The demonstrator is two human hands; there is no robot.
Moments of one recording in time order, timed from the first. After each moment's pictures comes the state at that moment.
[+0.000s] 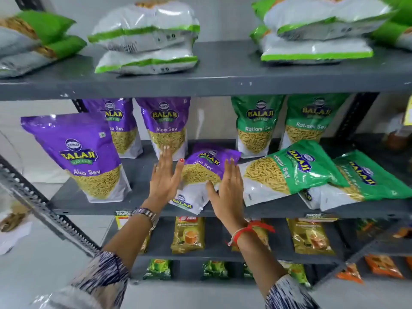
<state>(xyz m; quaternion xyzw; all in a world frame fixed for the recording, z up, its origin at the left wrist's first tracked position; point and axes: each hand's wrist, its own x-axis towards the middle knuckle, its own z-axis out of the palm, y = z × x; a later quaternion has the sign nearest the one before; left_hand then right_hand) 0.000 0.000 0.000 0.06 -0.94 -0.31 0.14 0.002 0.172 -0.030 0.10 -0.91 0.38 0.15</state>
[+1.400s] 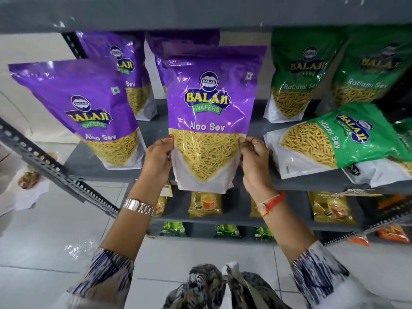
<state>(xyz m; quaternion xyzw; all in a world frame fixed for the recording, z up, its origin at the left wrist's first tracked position) 0.003 -0.076 -0.029 0.23 -0.58 -0.78 0.08 -0.011 0.121 -0.028 -0.10 -0.61 0.79 0.04</state>
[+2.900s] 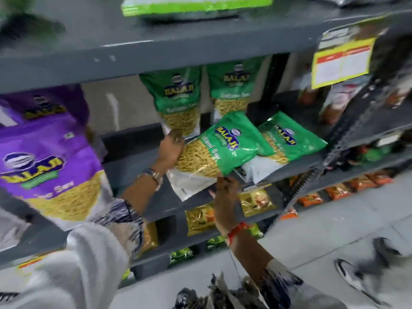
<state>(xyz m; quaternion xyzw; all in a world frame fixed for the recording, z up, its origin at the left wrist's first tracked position) -0.135 0.168 -0.020 0.01 -0.87 -0.49 0.01 -0.005 0.275 -0.078 -0.27 -0.53 0.79 0.13</state>
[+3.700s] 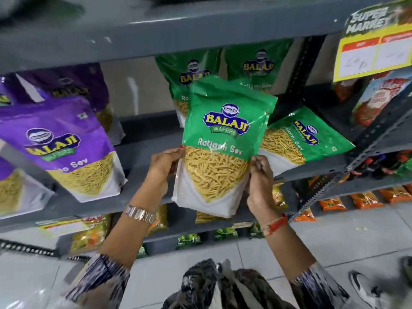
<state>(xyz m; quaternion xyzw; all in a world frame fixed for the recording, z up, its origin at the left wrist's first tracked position) -0.060 0.163 -0.015 0.19 -0.66 -0.72 -0.05 -0.016 0.359 -0.046 -0.19 -0.58 0.78 0.15</state>
